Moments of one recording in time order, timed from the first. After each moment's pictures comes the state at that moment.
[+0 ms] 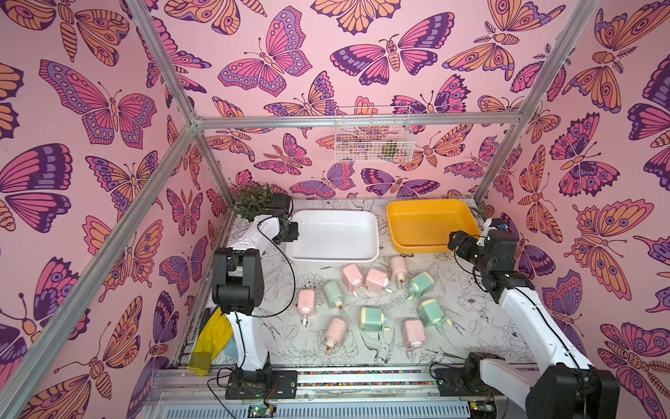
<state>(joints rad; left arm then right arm) -0.09 1.98 1.59 -0.72 -0.06 -0.09 -0.01 1.09 0.76 -0.17 -0.05 0.47</state>
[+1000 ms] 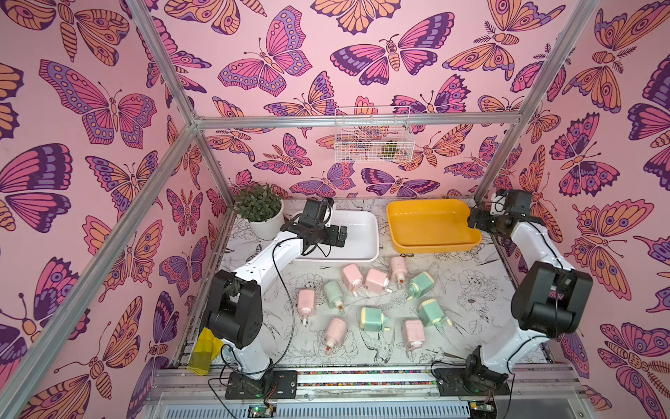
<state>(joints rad) -0.43 1.72 1.37 -0.44 0.13 -0.15 -0.25 1.84 1.54 -0.57 -0.18 0.04</state>
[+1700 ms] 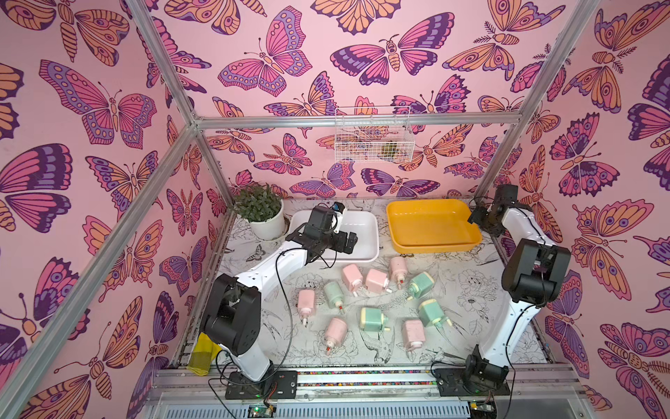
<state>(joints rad) -0.49 1.67 1.26 -0.28 0.17 -0.11 -0.24 2.08 1.76 -0.67 -0.04 0.32</state>
